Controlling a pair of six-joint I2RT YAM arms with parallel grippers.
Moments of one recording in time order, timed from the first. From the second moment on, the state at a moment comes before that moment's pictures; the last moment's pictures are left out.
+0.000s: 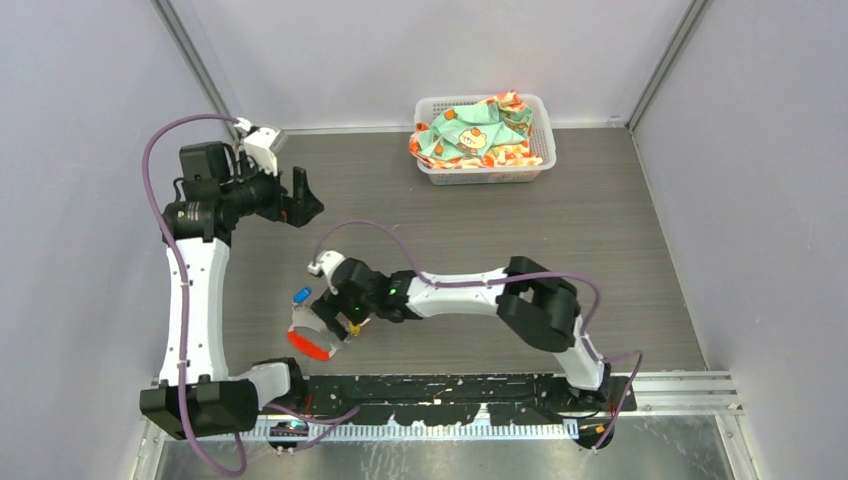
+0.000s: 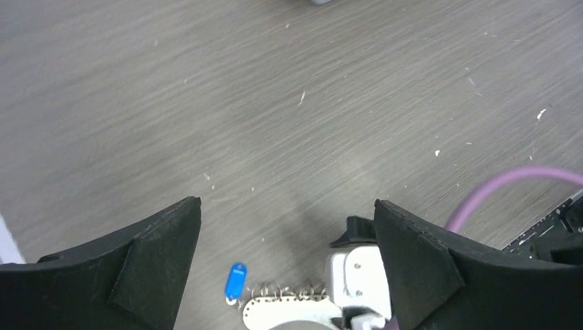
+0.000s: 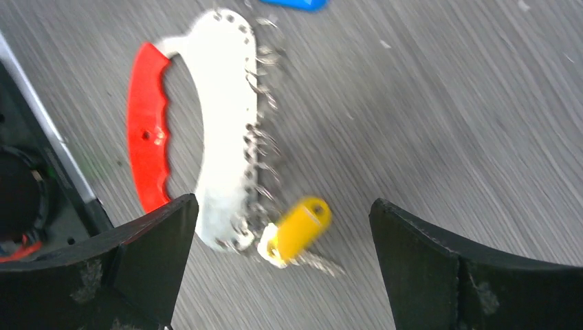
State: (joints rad) left arm 0.08 1.14 1.39 -0.86 0.62 0.22; right arm 1.23 2.02 1.41 -0.12 0.05 0.25
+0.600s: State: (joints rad) left arm 0.14 1.18 1.40 -1.01 0.54 0.34; right arm 1.26 2.27 1.68 -0.23 0.21 0.18
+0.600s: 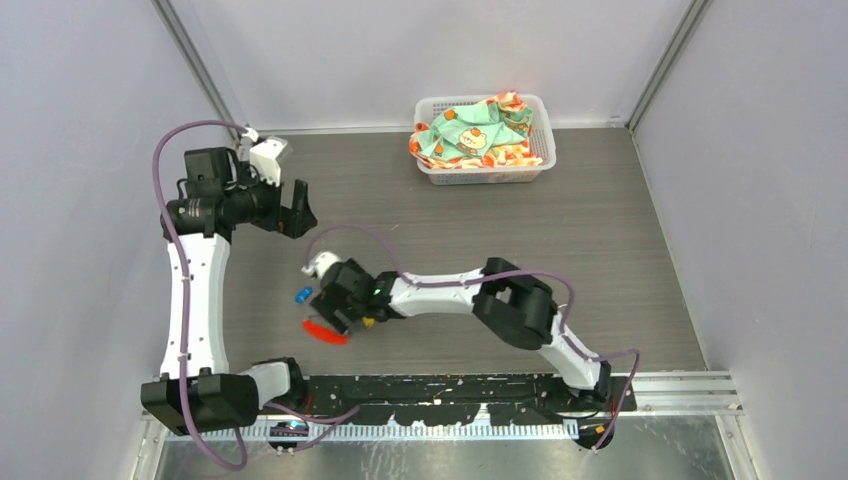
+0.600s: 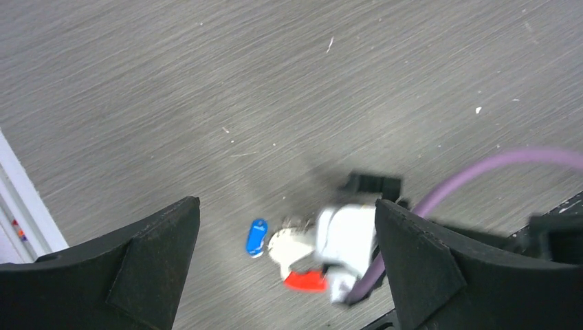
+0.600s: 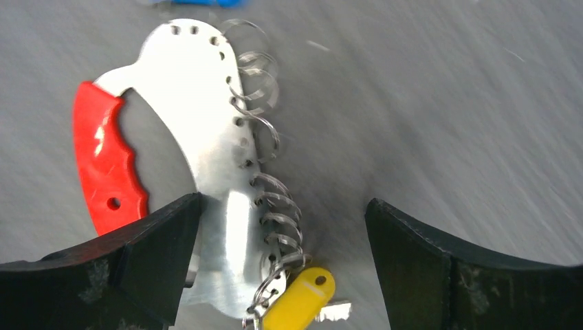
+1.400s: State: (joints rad) left arm 0.14 1.22 1.18 -0.85 0.56 0.38; right arm 0.91 1.77 1.26 -0.49 0.43 0.19
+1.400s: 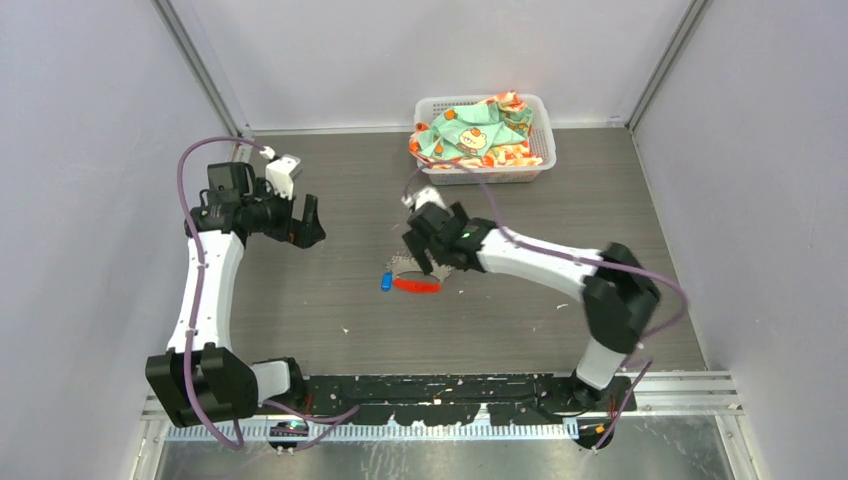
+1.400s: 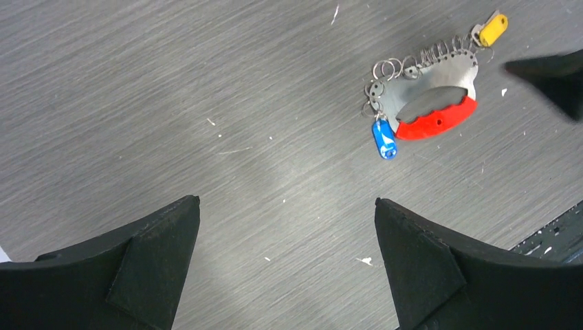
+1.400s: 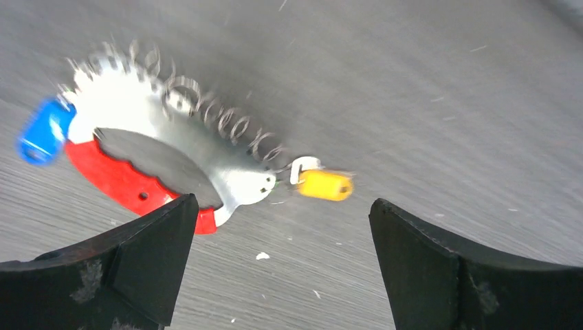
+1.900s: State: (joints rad) left arm 0.14 1.32 0.70 -0.22 0.61 0.17; right arm 0.40 0.99 0.73 -0.20 0.75 0.40
